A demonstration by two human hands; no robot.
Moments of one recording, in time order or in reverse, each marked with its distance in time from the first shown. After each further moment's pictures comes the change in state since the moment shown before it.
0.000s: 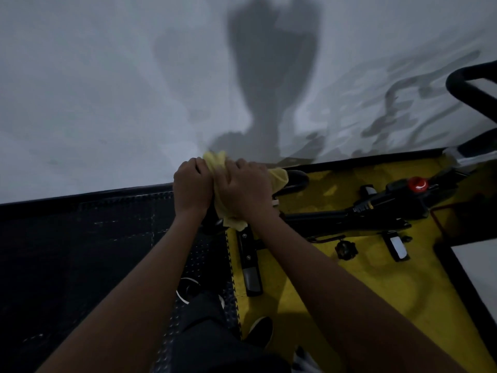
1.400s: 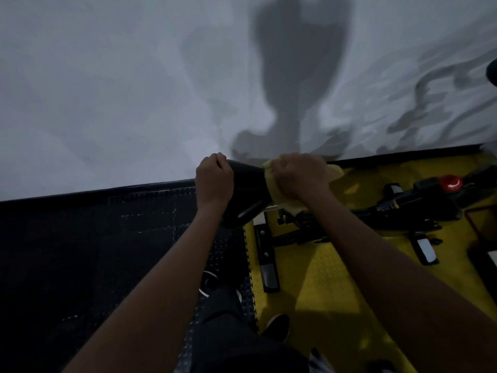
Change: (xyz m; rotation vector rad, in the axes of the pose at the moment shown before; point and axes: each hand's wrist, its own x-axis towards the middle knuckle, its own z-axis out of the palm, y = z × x) left_hand -0.001 0.003 0.001 -0.041 0.000 -0.017; right_hand 0.019 0.065 -0.028 -0.144 -0.083 0.039
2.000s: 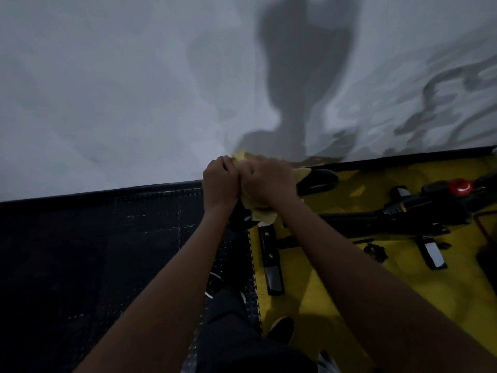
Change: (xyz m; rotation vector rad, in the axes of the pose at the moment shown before) left_hand 0.001 -0.002 0.000 -0.038 -0.016 -0.029; right_hand 0.004 -0.068 0.018 0.086 0.008 -0.158
